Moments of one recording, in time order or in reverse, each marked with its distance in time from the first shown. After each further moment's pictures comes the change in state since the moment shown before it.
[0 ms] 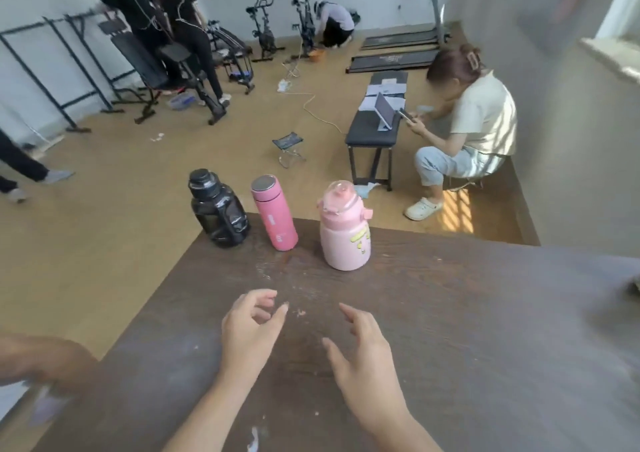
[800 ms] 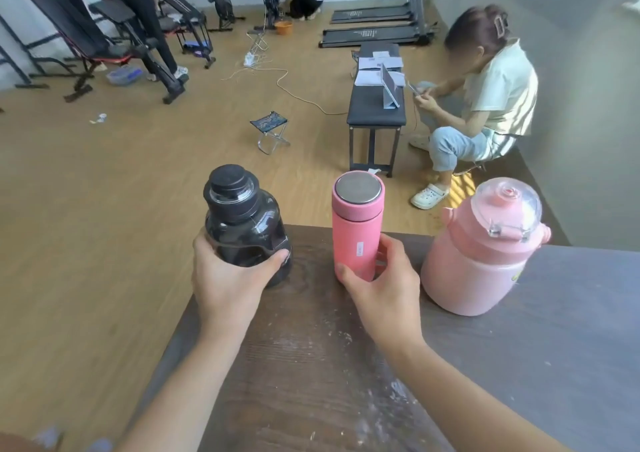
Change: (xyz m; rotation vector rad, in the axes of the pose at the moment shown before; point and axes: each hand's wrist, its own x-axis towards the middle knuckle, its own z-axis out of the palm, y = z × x) left_hand 0.274 -0.089 -0.024 -0.252 0.112 0.022; right_hand 0.227 -0.004 0.186 0.032 0.365 0.164
